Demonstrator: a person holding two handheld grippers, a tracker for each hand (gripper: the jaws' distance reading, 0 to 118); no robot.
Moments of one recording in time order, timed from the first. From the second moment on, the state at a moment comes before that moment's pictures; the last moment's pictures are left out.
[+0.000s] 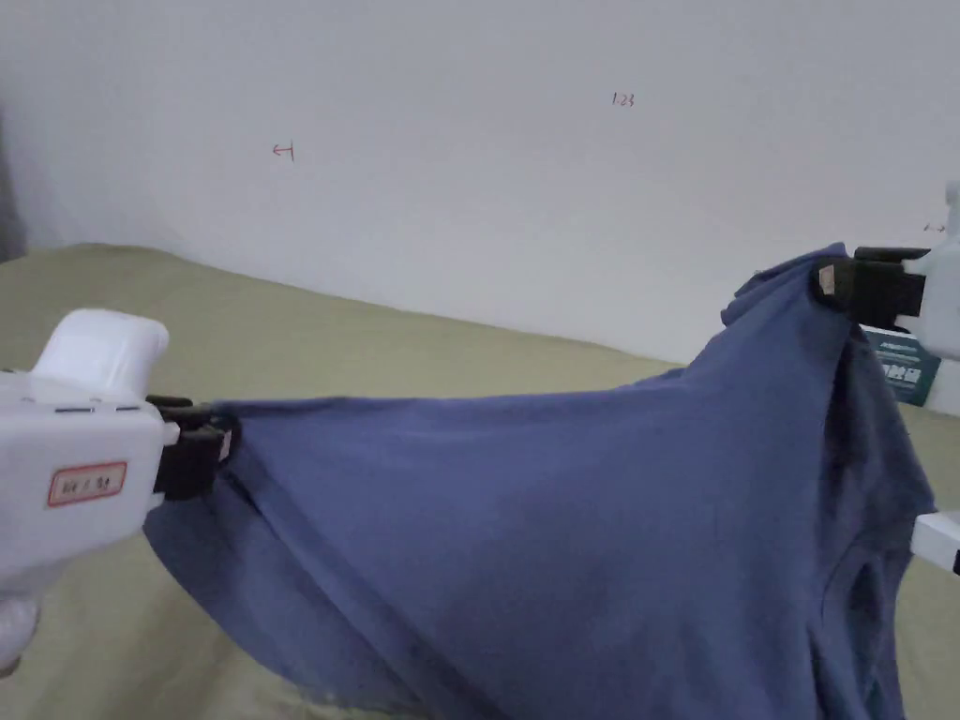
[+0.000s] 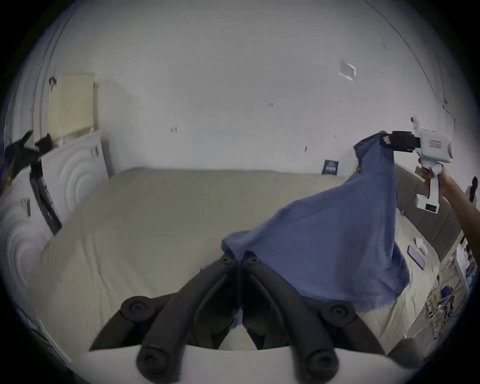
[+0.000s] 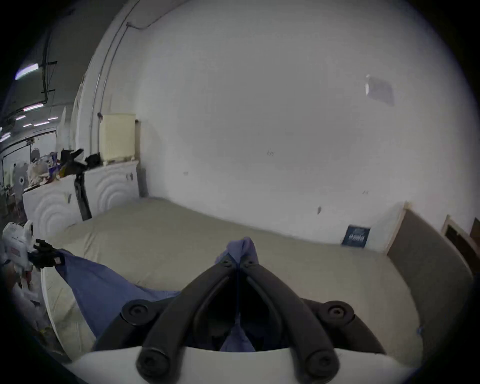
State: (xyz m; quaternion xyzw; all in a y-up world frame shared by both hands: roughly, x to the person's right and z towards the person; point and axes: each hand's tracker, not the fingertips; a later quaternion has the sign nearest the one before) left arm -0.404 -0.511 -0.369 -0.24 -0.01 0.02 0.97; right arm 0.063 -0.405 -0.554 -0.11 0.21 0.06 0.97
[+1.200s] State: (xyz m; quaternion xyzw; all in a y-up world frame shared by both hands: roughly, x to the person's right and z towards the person) left arm -0.412 -0.313 -0.501 -0.07 0.03 -0.15 0.99; right arm 0.062 -0.210 -0.554 0.06 0.15 0.08 0.98
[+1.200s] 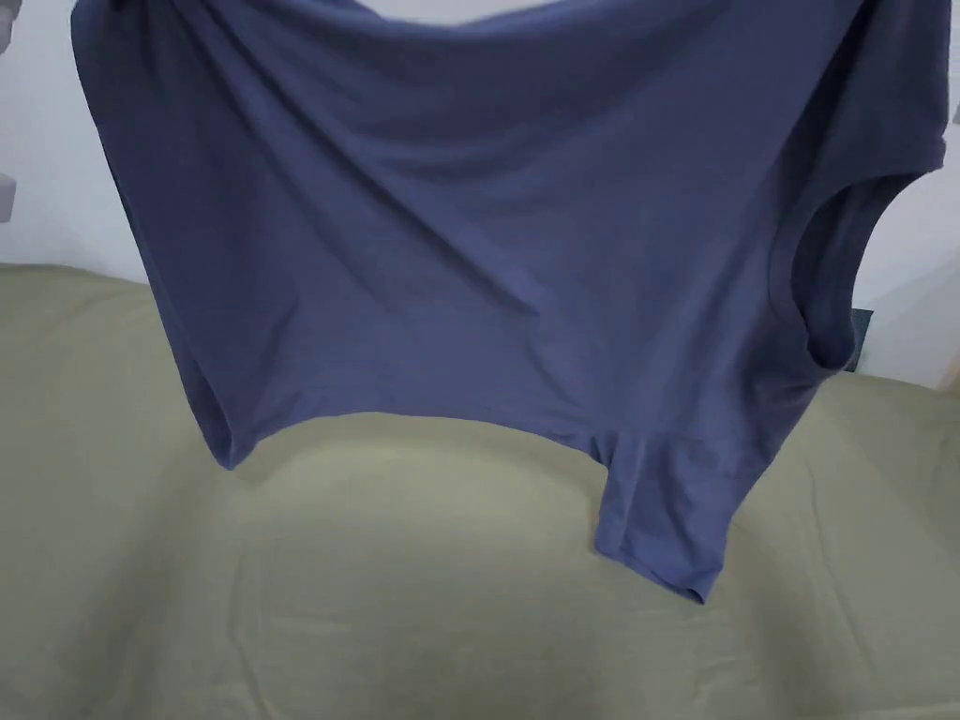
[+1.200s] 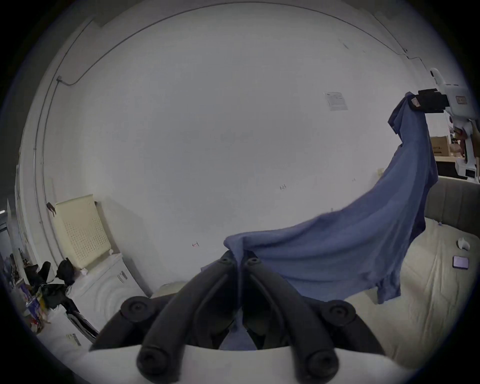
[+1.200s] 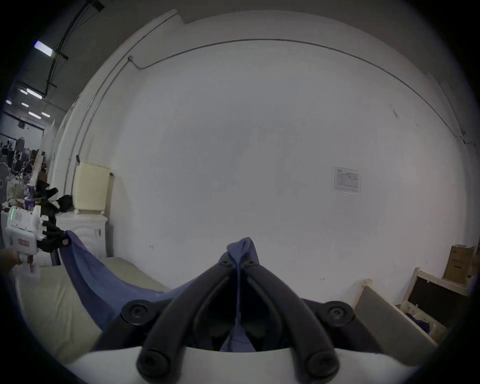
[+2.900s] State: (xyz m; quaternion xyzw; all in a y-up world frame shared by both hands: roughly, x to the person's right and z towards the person) left arm -0.402 -0.660 -0.152 -0.40 -0.06 0.08 0.91; right arm 0.185 -0.630 -0.229 -0.36 0.08 -0.16 0.92
